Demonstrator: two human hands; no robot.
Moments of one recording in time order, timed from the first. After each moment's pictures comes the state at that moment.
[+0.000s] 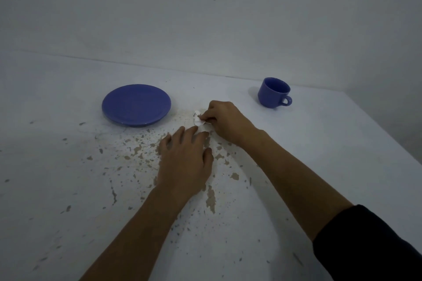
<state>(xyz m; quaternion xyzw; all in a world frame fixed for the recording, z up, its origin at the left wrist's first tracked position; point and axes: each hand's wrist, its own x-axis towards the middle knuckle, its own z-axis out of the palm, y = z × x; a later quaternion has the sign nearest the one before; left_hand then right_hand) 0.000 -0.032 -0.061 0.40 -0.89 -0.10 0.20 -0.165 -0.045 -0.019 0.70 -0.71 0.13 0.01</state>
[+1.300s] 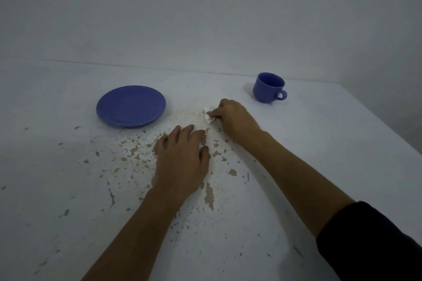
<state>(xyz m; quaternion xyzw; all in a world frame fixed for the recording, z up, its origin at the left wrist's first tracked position) 0.003 -0.030 -0.058 0.39 -0.89 -0.11 0.19 -0.185 -0.029 -0.033 0.64 -0.76 0.13 0.07</state>
